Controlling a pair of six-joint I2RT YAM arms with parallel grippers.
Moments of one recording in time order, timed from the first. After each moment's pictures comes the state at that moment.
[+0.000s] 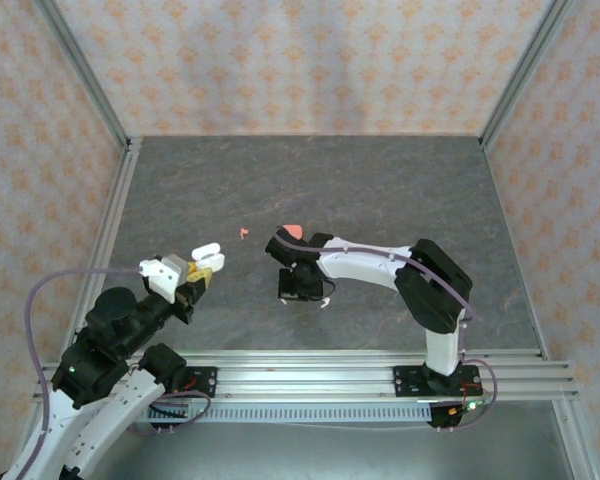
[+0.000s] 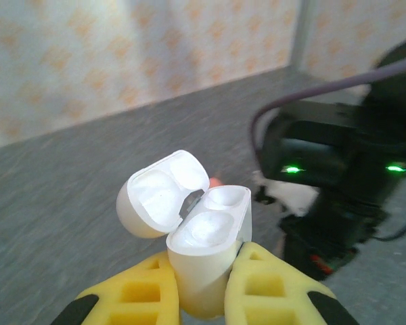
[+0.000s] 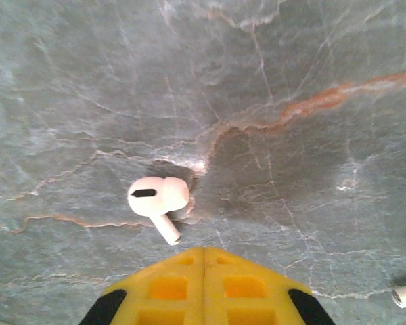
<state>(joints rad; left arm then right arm) -0.50 0.20 0.68 -0.69 0.04 0.01 0.97 1.87 1.30 -0.77 -0.14 0.94</state>
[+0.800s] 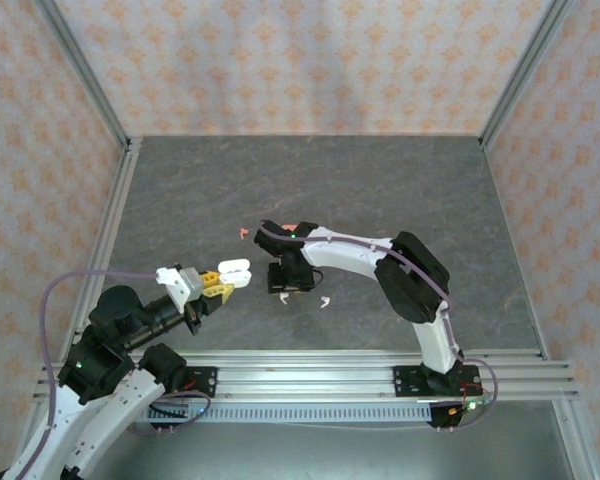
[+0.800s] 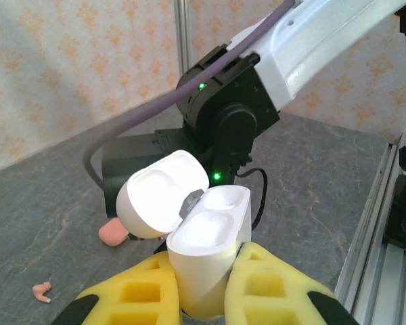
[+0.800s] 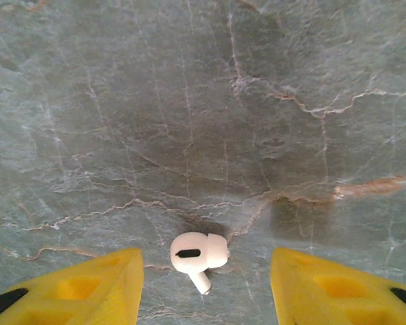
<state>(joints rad) -0.50 0.23 0.64 -0.60 0.35 0.09 0.95 2.03 1.50 -0.87 -0.15 0.81</state>
